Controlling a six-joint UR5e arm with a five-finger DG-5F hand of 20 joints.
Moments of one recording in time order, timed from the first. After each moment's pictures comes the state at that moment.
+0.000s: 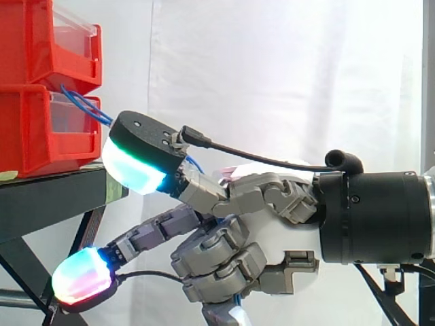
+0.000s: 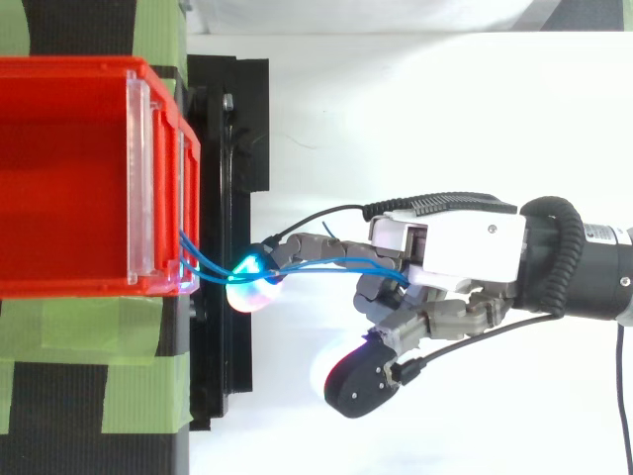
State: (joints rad) arm 0.27 -2.10 -1.74 -2.52 -1.21 -0.20
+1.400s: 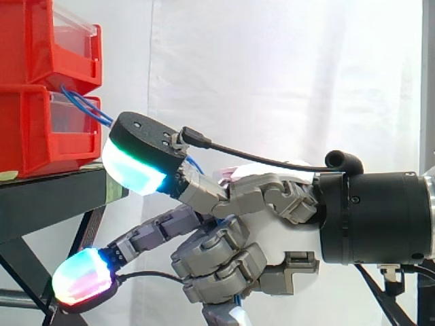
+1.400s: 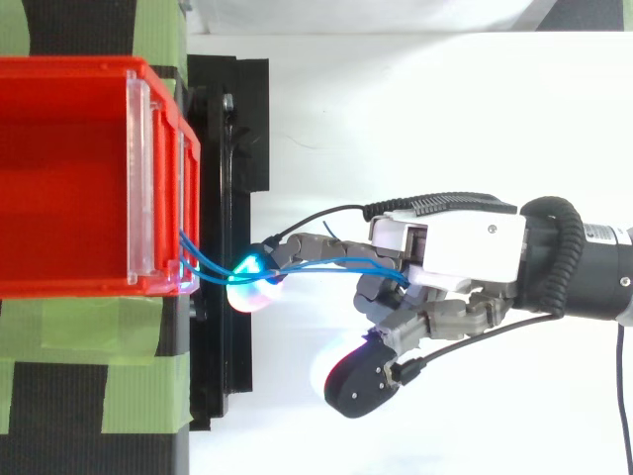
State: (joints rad) arm 0.27 -2.10 -1.74 -2.52 -1.21 -0.20
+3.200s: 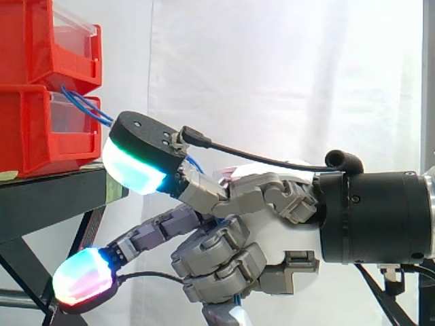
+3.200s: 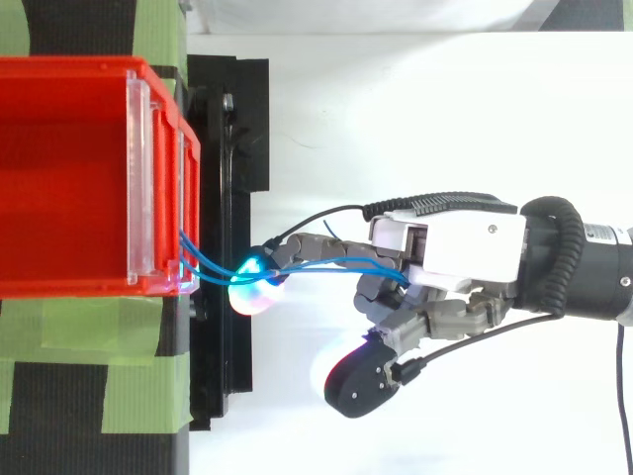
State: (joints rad) arm 0.27 -2.09 -1.74 -2.52 -1.21 -0.20
